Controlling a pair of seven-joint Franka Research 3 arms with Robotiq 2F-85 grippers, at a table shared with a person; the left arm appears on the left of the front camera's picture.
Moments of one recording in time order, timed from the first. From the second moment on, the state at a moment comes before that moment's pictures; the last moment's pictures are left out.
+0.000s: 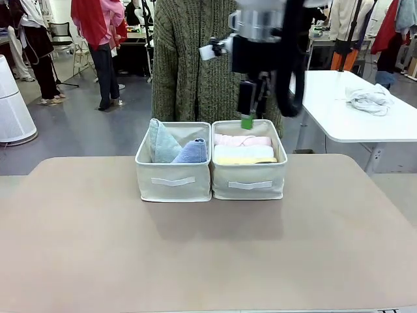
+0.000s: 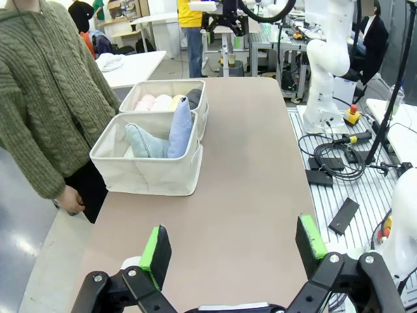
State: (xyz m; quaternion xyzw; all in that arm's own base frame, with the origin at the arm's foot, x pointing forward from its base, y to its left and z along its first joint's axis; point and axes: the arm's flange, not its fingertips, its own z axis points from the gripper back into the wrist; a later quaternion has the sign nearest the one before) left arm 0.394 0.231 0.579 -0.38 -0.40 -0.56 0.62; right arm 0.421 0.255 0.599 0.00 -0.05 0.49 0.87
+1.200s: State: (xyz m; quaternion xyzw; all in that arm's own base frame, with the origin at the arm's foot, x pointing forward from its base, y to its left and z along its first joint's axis) left arm 0.394 0.231 0.579 -0.38 -0.40 -0.56 0.62; right arm 0.404 0.126 0.647 0.12 -0.15 0.56 0.81
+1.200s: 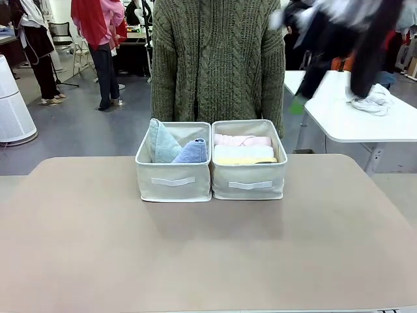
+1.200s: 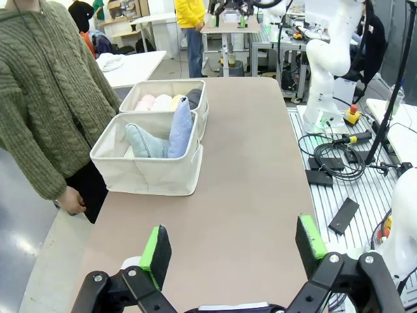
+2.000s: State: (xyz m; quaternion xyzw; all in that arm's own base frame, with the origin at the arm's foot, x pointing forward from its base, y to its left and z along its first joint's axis) left arm 0.394 0.231 0.579 -0.38 -0.40 -0.56 0.62; right arm 0.411 -0.143 0.589 0.31 -0.33 0.58 0.68
